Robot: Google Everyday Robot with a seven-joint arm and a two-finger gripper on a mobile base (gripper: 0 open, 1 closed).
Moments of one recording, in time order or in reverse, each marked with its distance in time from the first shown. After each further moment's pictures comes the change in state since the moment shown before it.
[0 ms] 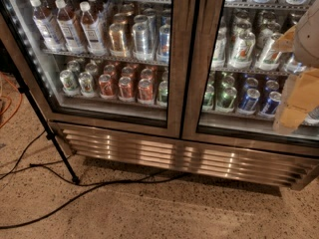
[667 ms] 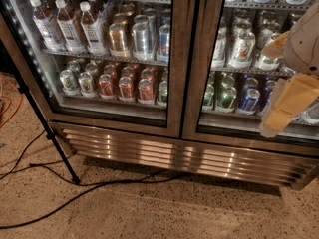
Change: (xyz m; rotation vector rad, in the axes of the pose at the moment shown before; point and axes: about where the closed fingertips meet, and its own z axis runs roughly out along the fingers) arm -0.016 0.005 0.014 -0.026 -0.103 0.013
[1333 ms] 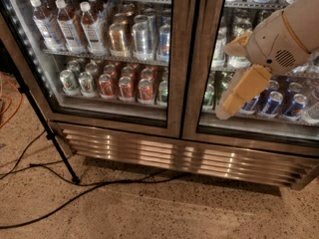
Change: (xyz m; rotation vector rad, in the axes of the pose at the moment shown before) arm -0.061 -0.025 0.040 -0.076 -0.323 0.030
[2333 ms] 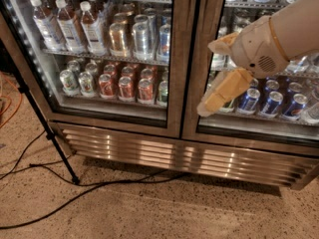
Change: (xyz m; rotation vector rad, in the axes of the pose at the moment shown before) arm -0.027 -0.003 0.022 0.017 -0.147 -0.031
